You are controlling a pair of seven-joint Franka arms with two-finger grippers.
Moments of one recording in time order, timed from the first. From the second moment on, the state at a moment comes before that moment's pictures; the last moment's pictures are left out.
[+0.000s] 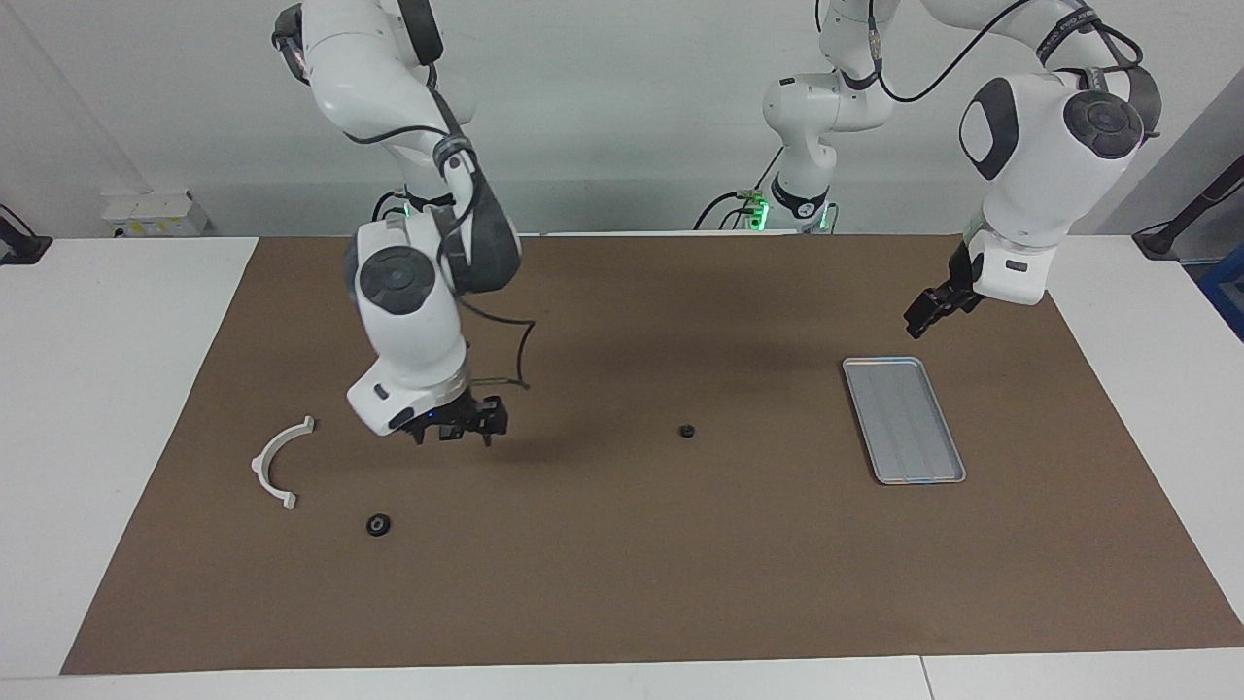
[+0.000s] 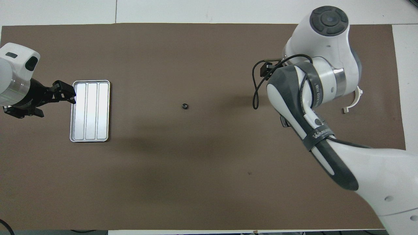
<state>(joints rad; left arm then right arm) -0.03 0.05 -0.04 -1.75 0.04 1.71 -0.43 0.18 0.45 0.16 -1.44 -0.13 1.86 0.50</state>
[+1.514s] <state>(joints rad) -0.03 -0.02 -0.03 -1.82 0.01 1.73 -0.36 0.56 0.79 0.19 -1.21 -0.16 2.01 1.16</state>
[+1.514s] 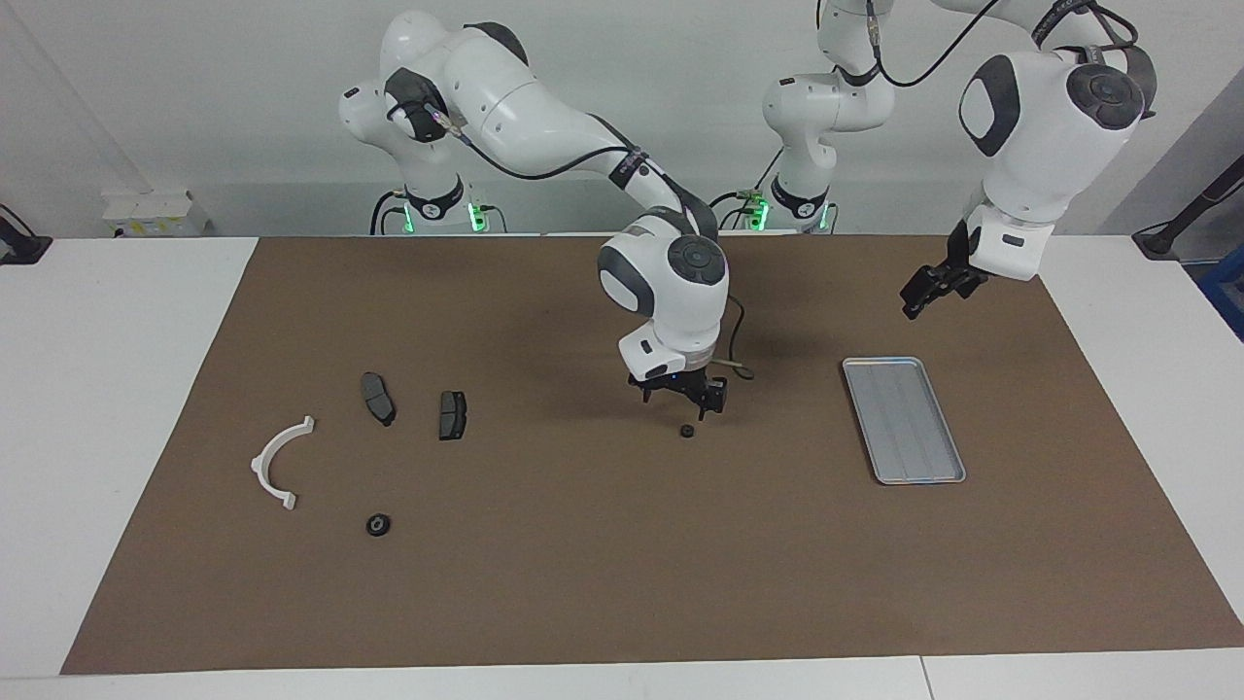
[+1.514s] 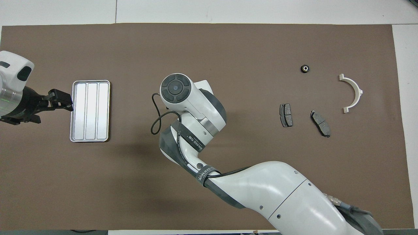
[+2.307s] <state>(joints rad) -0.02 -0.04 -0.04 -1.82 0.01 1.73 -0.36 0.61 0.88 0.12 -1.12 -0.17 2.01 1.16</state>
